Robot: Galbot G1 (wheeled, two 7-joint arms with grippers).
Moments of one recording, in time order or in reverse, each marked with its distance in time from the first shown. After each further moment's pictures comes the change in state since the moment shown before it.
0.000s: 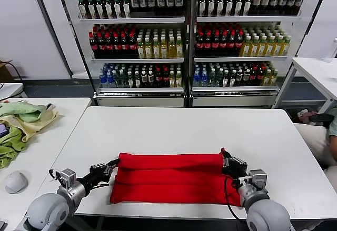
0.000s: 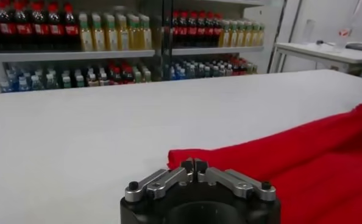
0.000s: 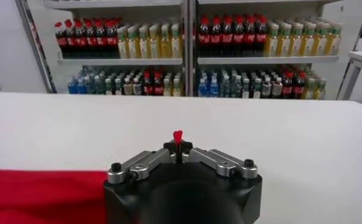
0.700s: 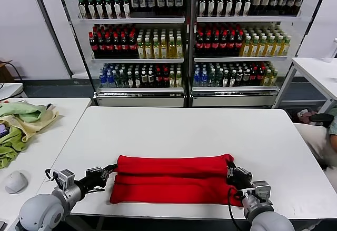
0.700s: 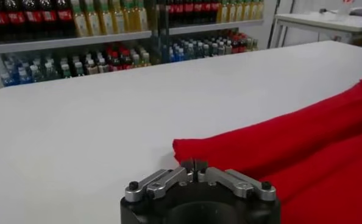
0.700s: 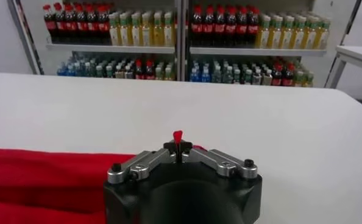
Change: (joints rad) left arm 0.045 0.020 -0.052 -0.060 0.055 0.109 0.028; right arm -0.074 -0.003 0.025 0.015 -0.036 0.015 0.003
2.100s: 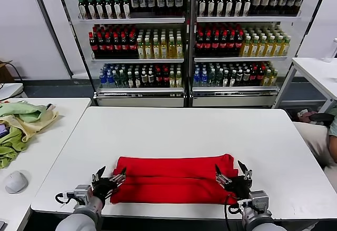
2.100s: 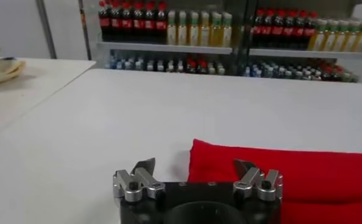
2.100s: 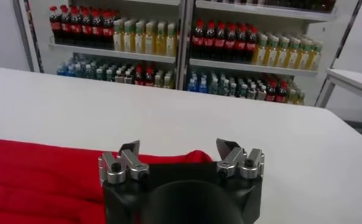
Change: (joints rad) left arm 0.055 -0.285 0.142 -0.105 0.018 -0.064 -0.598; right arm -0.068 0.043 -0.026 0.081 -0.158 0.021 0.004
